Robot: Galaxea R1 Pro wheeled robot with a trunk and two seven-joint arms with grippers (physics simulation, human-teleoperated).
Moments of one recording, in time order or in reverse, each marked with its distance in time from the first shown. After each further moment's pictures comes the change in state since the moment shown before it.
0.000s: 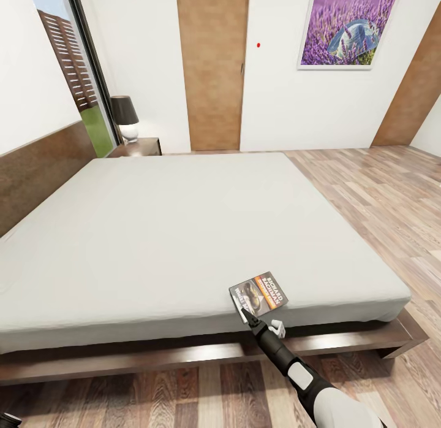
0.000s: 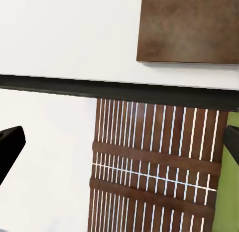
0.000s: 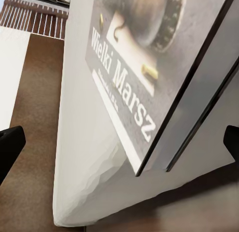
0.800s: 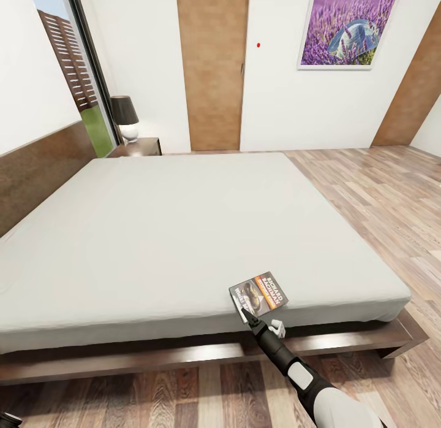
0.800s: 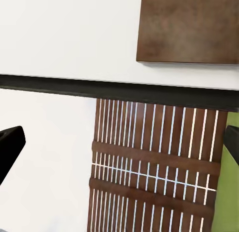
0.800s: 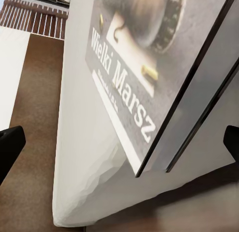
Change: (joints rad) left arm 0.000 -0.001 0.000 -0.001 0.000 0.000 0.000; right arm -0.001 0.000 0.000 0.000 0.000 -0.001 -0.001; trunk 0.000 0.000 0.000
